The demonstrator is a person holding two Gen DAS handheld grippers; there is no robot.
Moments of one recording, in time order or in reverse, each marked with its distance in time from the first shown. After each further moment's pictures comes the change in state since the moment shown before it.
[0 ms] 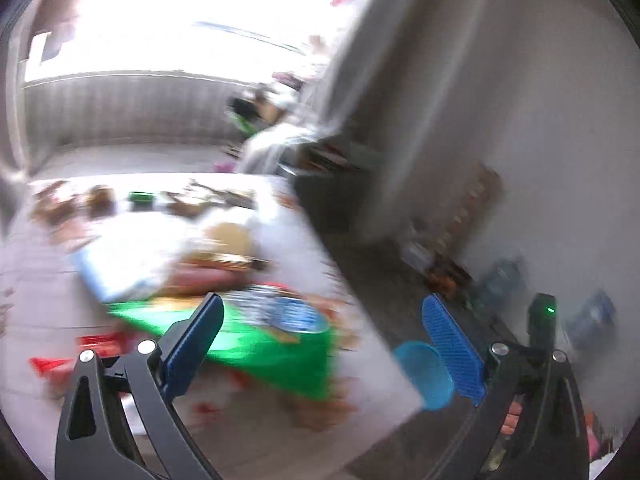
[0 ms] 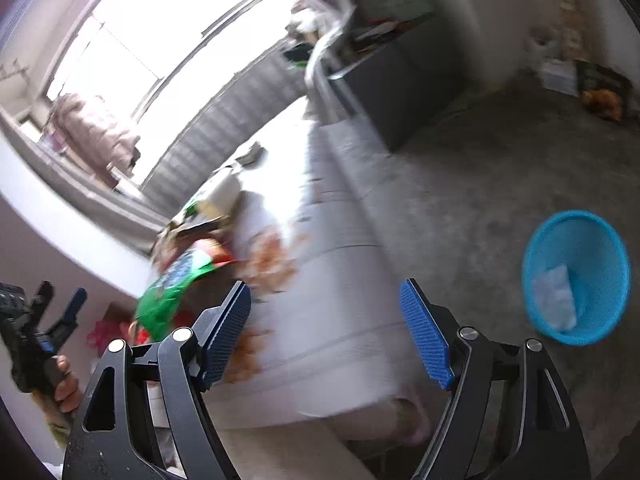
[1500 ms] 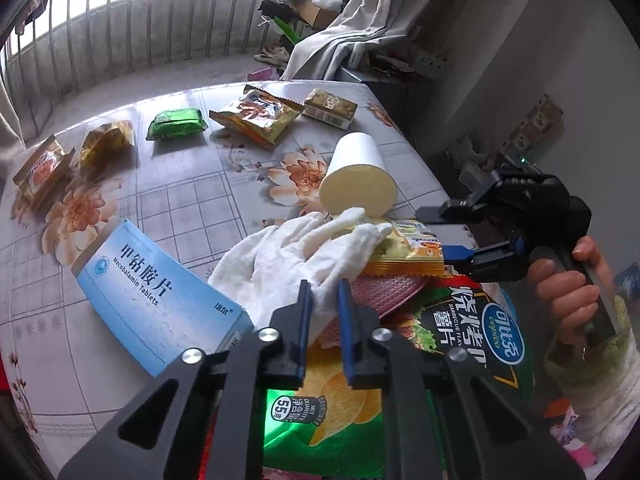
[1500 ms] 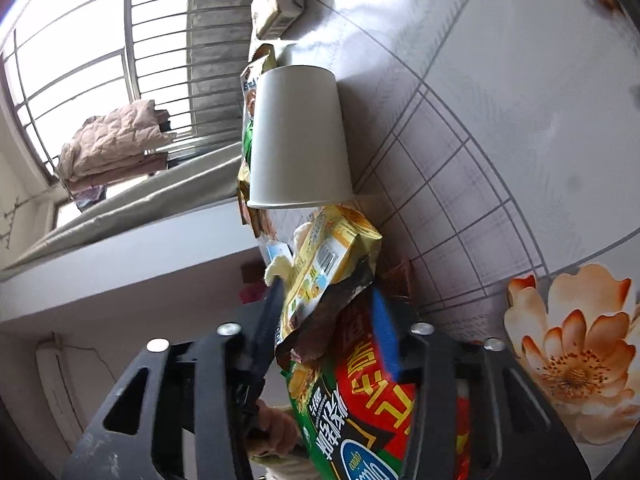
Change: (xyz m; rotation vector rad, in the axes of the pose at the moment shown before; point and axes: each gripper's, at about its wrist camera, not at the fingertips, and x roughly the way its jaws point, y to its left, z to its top) left arm 0.154 0.130 0.036 0.026 0.406 0.085; right arm 0.240 0.091 0.077 0.513 0.682 0.423
